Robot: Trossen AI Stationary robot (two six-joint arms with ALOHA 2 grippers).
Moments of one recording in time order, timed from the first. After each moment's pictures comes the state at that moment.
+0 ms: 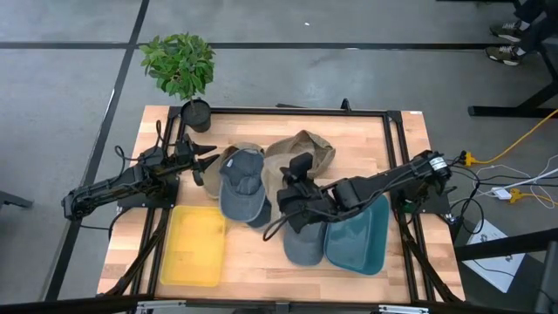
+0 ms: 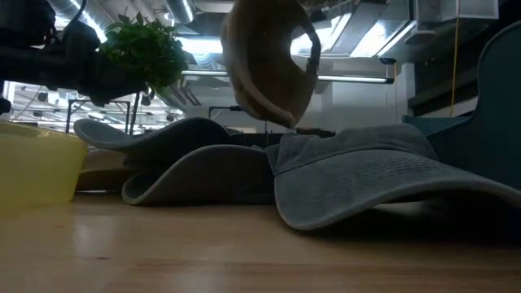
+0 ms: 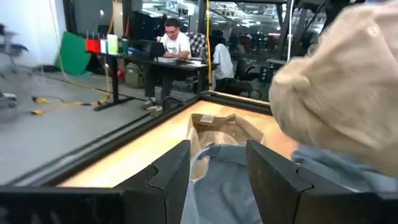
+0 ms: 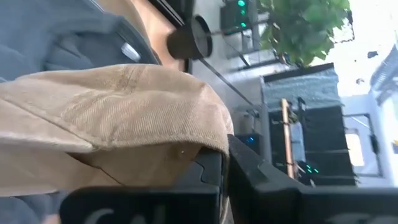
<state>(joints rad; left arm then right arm) 0.39 0.00 0.02 0.00 -0.01 -0.13 0.36 1.80 1.78 -0.79 1.05 -0.46</state>
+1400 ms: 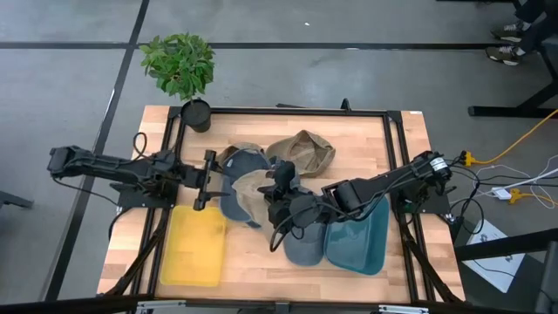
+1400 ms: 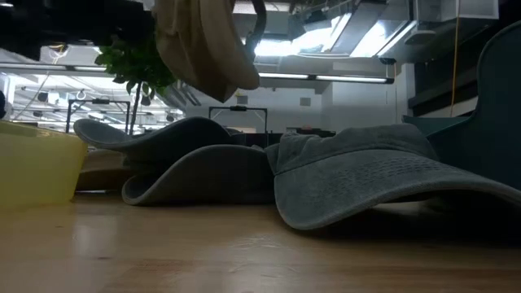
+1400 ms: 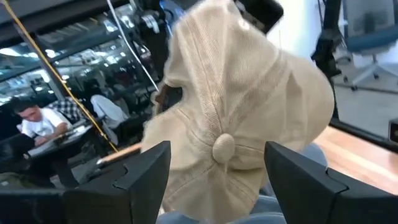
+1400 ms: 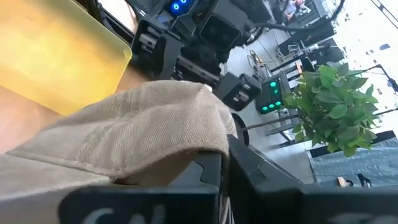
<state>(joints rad) -0.03 0.63 0.22 0.45 0.15 0.36 0.37 1.80 1.78 -0.42 0.73 -0.62</state>
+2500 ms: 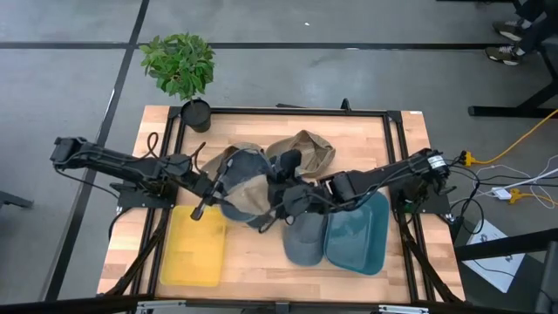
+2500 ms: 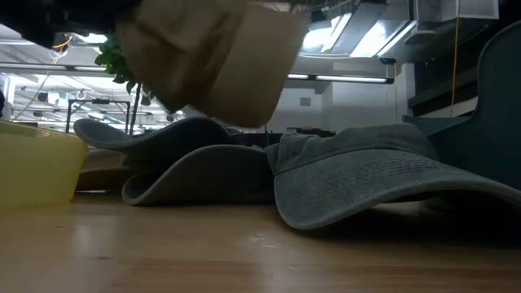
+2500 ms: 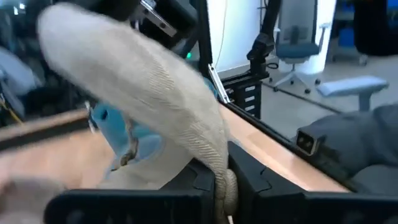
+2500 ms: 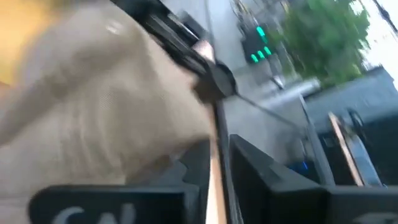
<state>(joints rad) -0.10 0.78 0.34 0.33 0.31 0.11 0.30 1.80 1.77 -0.58 0.86 -0.40</state>
